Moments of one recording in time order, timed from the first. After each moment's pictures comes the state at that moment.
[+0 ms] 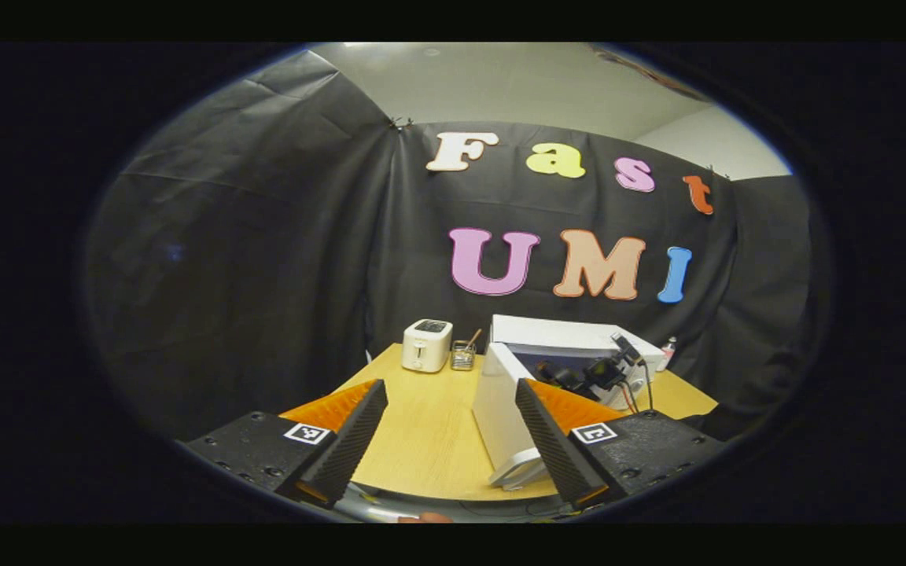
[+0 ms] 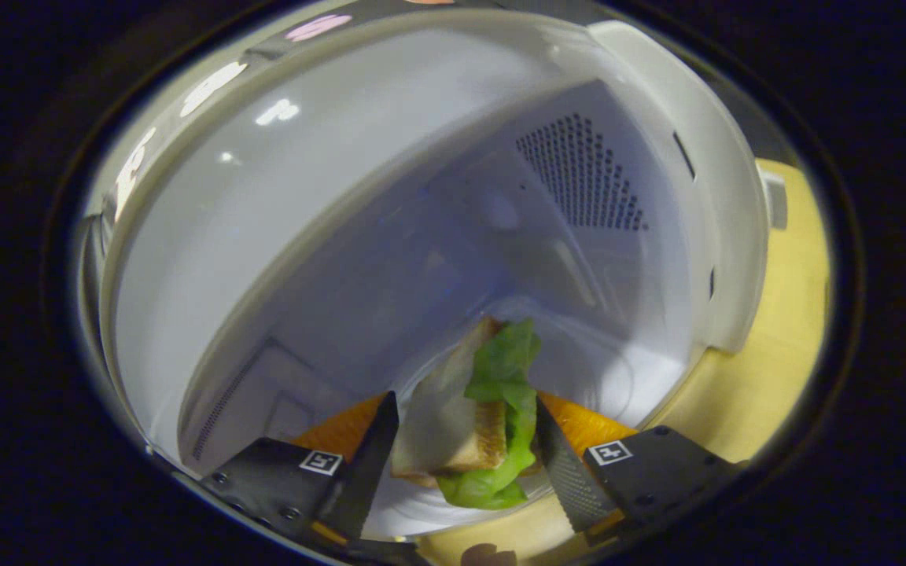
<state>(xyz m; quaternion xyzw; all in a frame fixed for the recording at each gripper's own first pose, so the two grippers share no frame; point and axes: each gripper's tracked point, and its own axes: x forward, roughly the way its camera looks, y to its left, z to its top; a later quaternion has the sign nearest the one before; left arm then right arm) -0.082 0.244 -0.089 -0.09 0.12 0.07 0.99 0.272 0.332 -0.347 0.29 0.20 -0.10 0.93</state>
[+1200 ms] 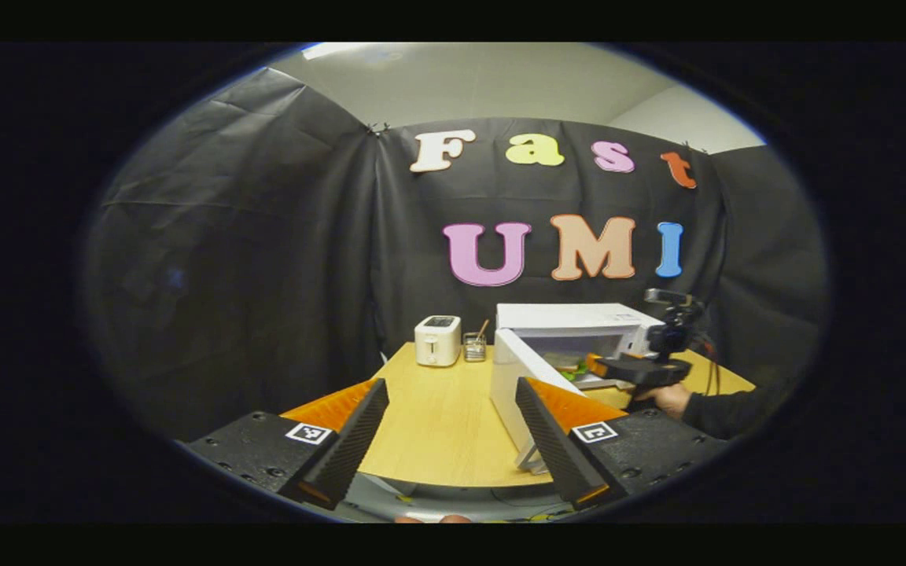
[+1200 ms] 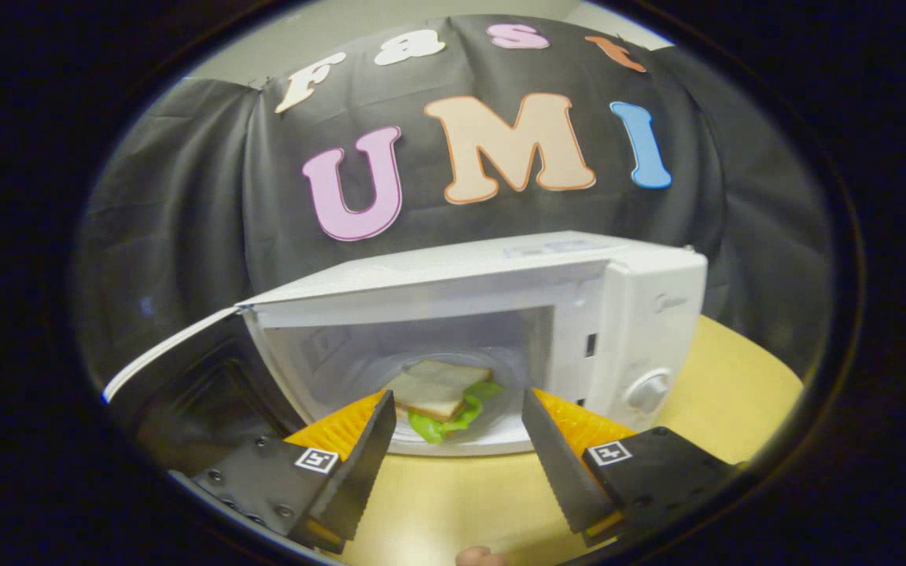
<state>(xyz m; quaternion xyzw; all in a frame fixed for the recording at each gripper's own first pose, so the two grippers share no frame) -0.114 0.245 -0.096 -0.04 0.13 0.07 0.99 0.145 0.258 -0.247 0.06 0.16 0.09 0.98</state>
